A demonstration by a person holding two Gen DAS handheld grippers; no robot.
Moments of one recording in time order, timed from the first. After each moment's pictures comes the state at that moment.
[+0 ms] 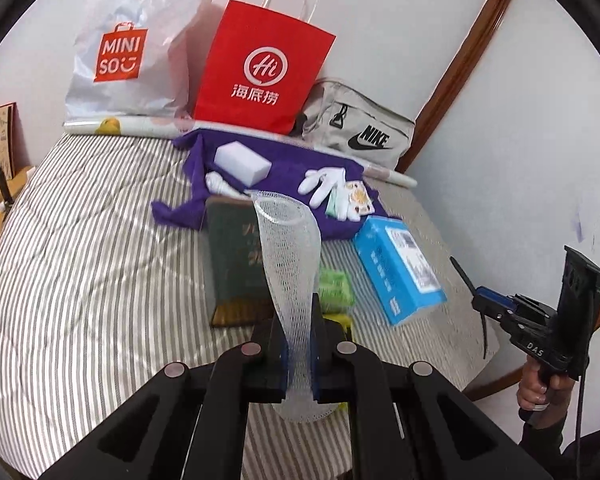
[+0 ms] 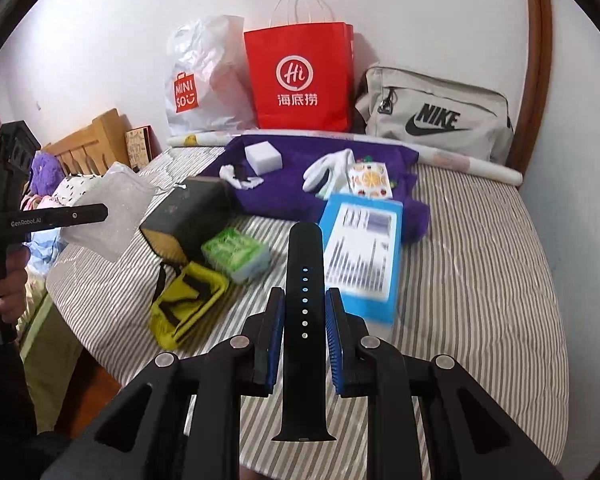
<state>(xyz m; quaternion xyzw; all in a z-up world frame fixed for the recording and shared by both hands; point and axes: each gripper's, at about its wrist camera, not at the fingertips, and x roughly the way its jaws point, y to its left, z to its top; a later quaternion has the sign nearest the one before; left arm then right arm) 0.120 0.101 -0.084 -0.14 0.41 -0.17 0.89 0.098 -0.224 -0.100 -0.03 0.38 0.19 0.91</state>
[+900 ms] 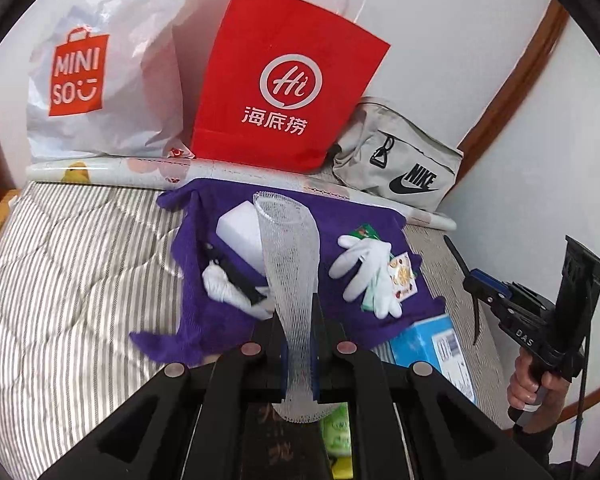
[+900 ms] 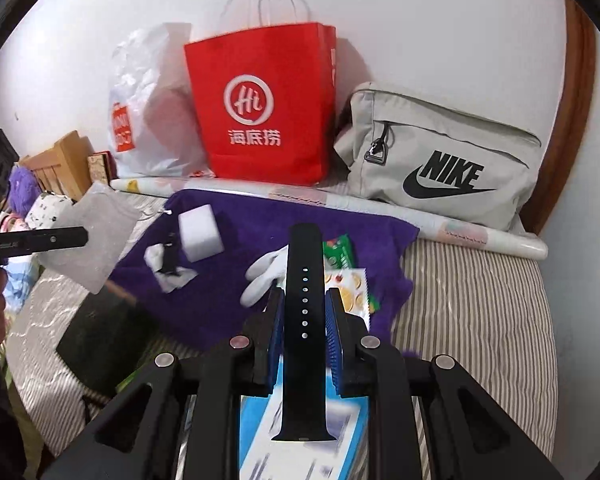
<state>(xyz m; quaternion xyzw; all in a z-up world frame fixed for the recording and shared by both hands) 0.288 0.094 -0.081 -0.15 0.43 -0.14 0.88 0.294 -0.206 -0.093 -0.04 0.37 0.17 0.91</state>
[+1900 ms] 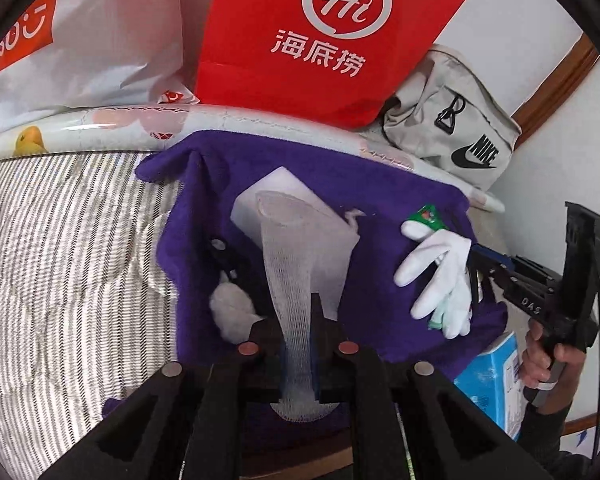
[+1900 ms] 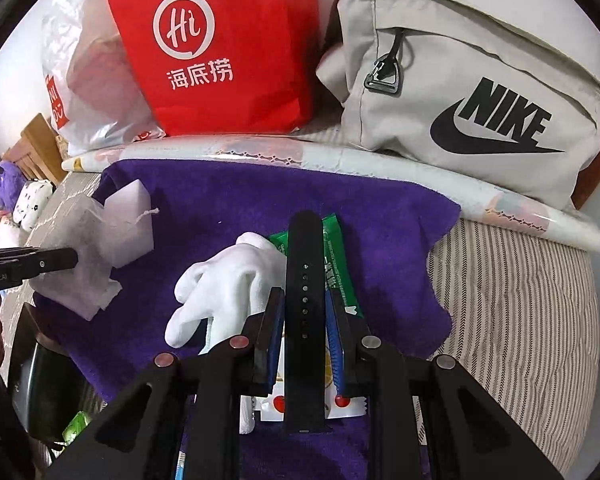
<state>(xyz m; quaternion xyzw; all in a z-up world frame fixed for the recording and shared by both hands) 0.370 0.088 -0.155 -0.14 0.51 -0.12 0.84 0.404 -0.198 -0.167 -0.03 0.47 0.17 0.86</state>
